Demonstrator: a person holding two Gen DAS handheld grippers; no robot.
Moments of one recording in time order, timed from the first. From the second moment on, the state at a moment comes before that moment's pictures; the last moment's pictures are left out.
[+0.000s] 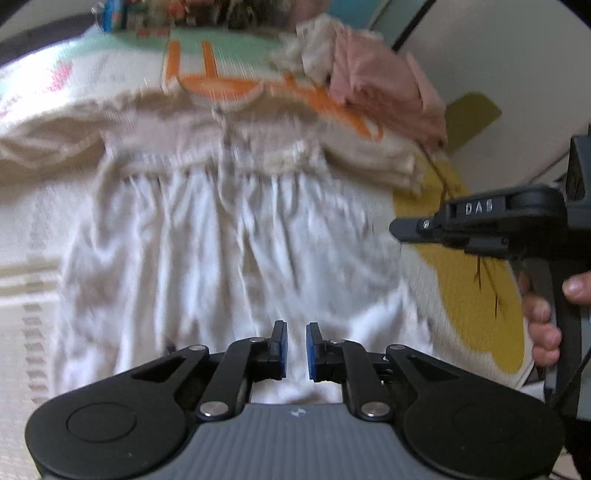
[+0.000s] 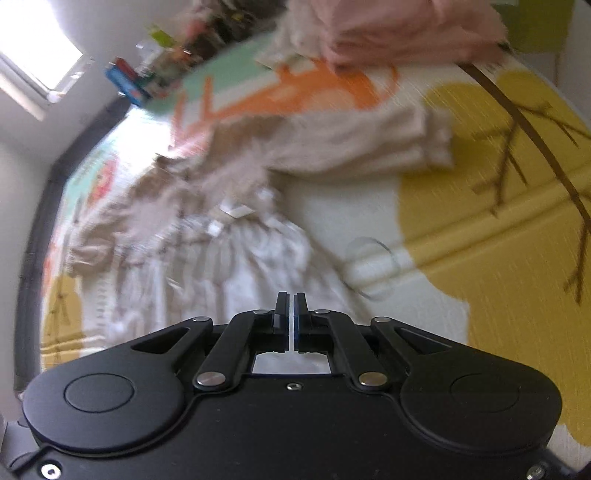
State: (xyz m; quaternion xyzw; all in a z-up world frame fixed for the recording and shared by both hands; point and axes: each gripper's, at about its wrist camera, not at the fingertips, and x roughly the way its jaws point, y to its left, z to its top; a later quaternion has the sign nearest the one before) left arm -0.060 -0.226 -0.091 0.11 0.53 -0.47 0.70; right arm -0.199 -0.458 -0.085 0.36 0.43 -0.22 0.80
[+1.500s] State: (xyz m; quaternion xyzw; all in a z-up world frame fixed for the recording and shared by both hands) left arm 0.086 -0.268 -0.141 0.01 0.60 -0.37 0.71; right arm -0.095 -0.483 -0.153 0.40 0.46 -0.20 0.76
